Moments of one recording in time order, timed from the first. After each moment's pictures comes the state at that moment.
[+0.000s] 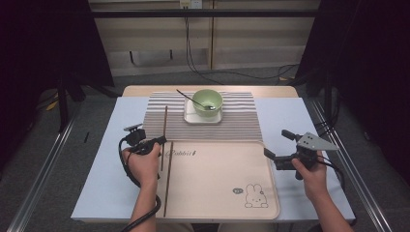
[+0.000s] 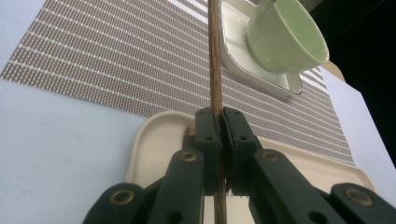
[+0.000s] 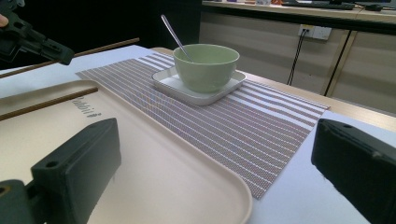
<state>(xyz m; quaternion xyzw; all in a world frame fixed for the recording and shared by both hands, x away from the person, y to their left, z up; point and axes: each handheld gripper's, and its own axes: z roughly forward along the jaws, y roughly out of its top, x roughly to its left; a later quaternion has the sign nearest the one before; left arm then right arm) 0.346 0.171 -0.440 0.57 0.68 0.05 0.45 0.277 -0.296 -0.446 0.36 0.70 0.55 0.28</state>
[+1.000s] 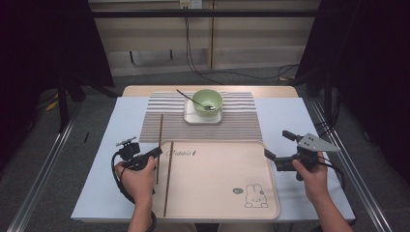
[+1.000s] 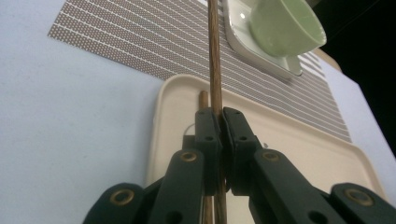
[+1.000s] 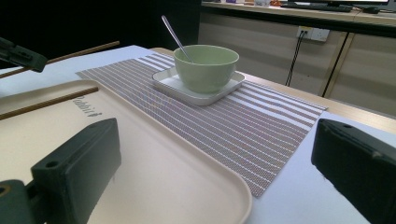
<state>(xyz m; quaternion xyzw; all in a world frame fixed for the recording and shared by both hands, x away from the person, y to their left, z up) 0.304 0.183 -0.446 0.57 0.68 0.06 0.46 0.273 -0.297 -0.444 0.35 0.70 0.55 0.28</state>
